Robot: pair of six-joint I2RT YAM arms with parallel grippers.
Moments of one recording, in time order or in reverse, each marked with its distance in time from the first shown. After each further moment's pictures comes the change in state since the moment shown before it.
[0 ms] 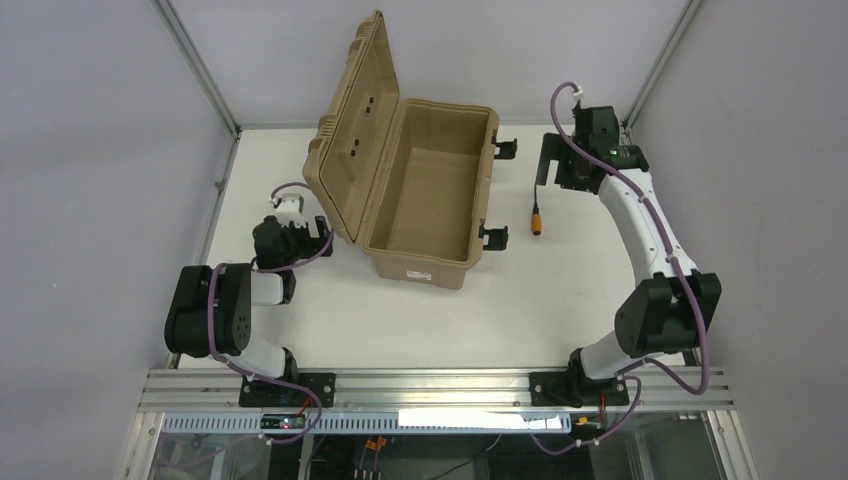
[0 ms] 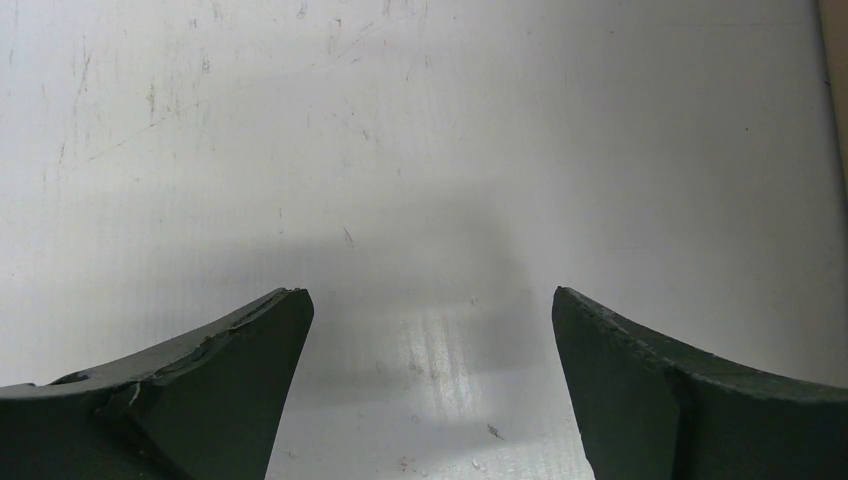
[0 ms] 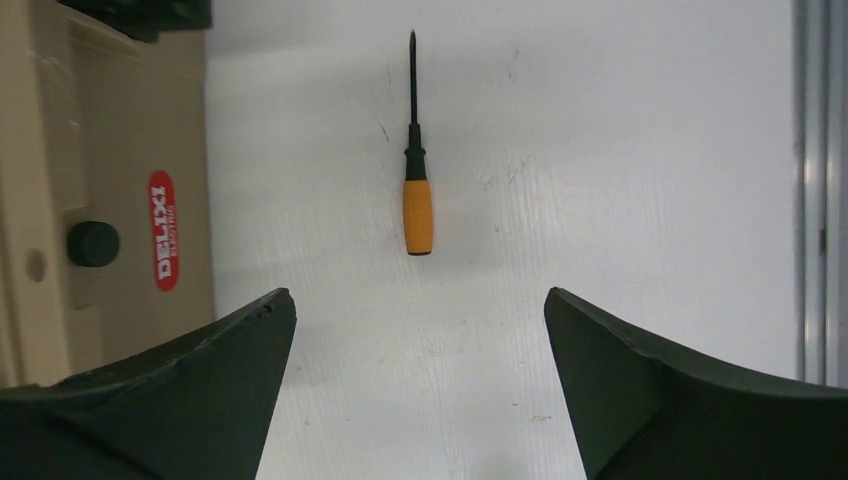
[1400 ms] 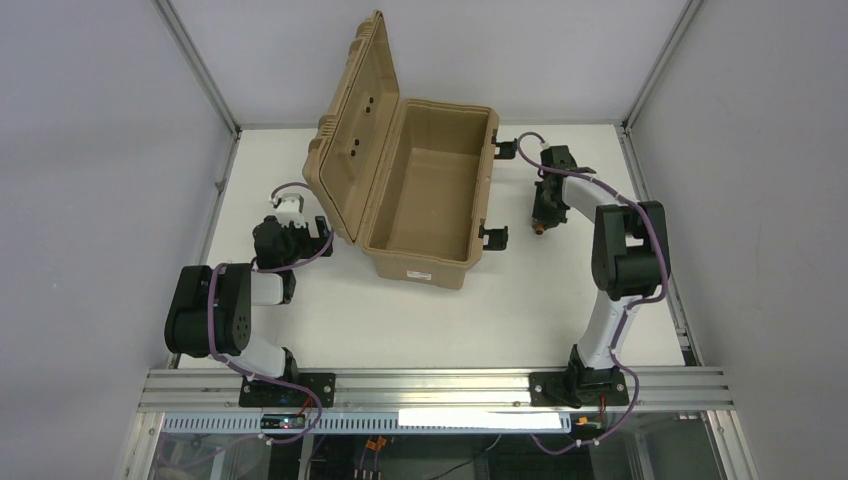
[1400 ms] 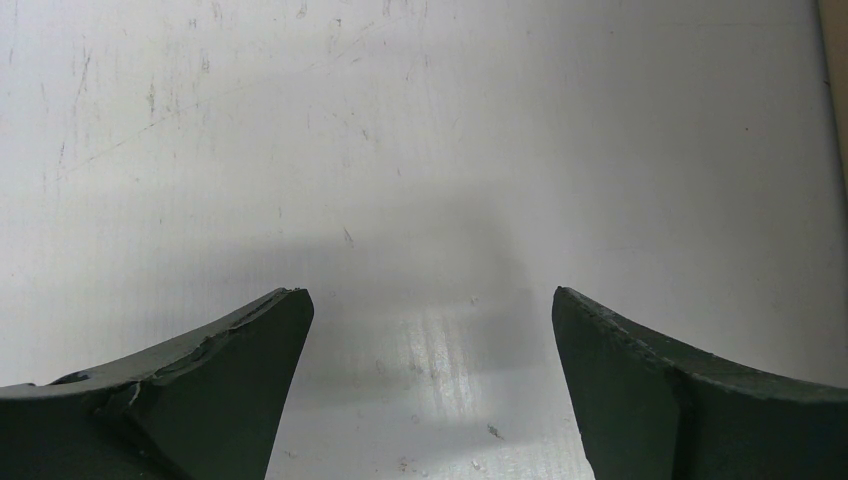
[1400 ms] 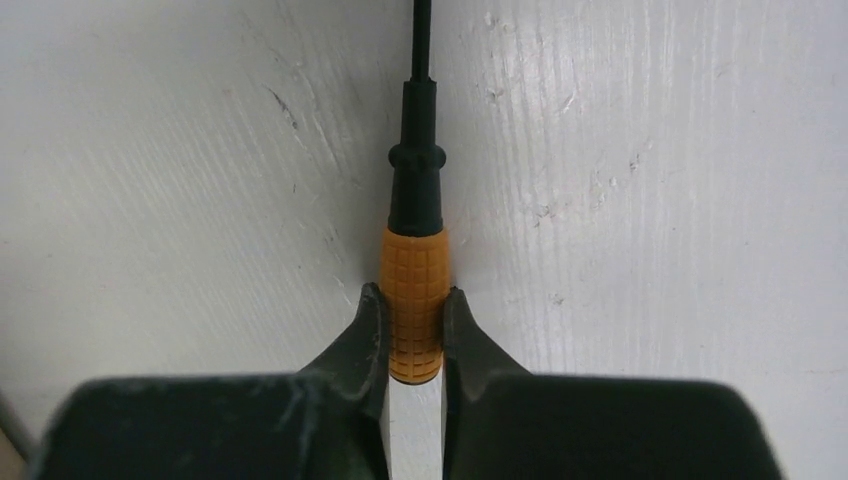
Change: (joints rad) left arm 0.000 0.000 0.000 0.000 0.000 0.000; right arm -0.002 0.406 -0.209 0.254 -0.015 0.068
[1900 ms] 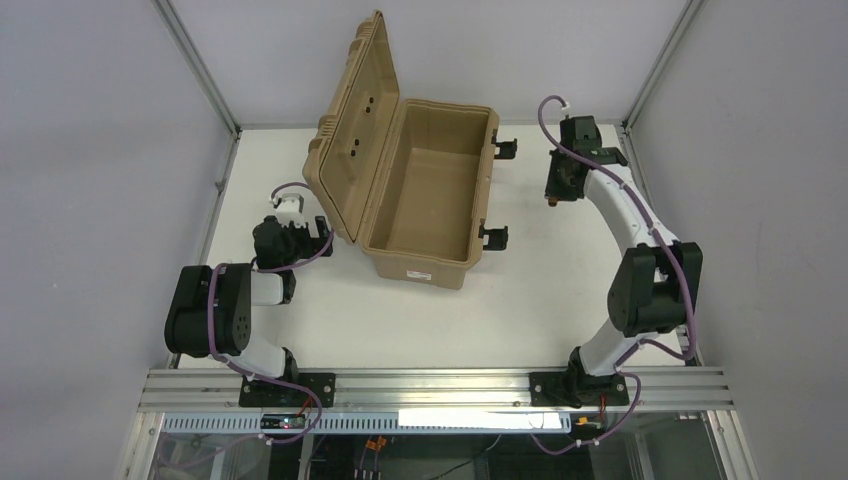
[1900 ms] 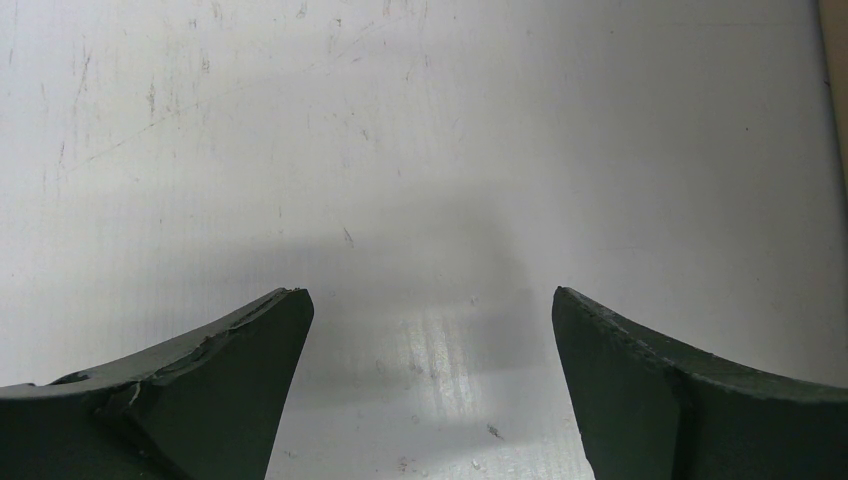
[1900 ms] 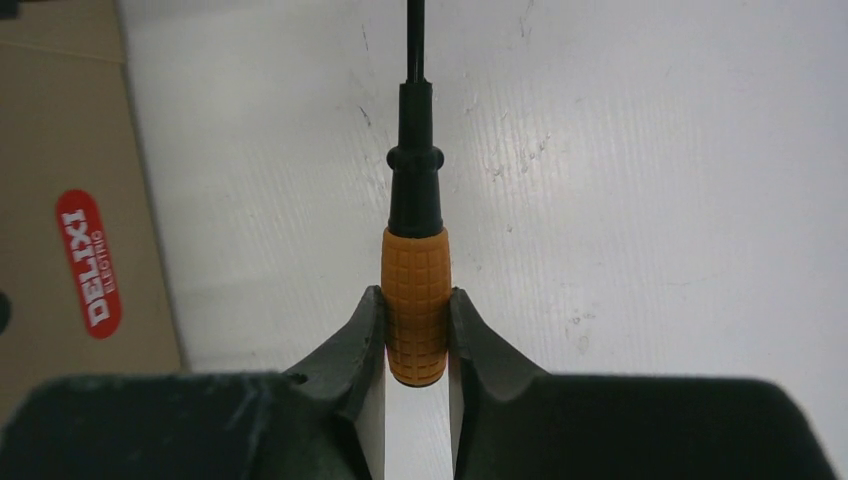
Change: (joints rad) left arm 0.000 0.000 0.000 0.000 0.000 0.000; right arm 0.002 -0.243 0.098 -0.164 0.018 -0.010
